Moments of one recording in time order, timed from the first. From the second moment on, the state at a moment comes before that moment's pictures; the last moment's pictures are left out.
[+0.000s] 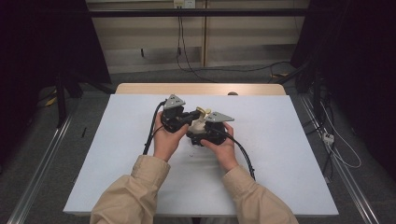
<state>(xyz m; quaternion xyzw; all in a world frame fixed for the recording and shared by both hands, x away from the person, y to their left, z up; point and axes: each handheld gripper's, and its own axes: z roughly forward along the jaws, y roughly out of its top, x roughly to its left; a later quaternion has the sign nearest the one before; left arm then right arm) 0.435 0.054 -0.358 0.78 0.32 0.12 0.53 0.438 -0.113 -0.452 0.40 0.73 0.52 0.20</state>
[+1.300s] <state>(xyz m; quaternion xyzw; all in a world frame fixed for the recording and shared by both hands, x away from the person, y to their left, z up) 0.445 0.046 -0.355 0.78 0.32 0.13 0.53 0.437 -0.114 -0.452 0.40 0.73 0.52 0.20</state>
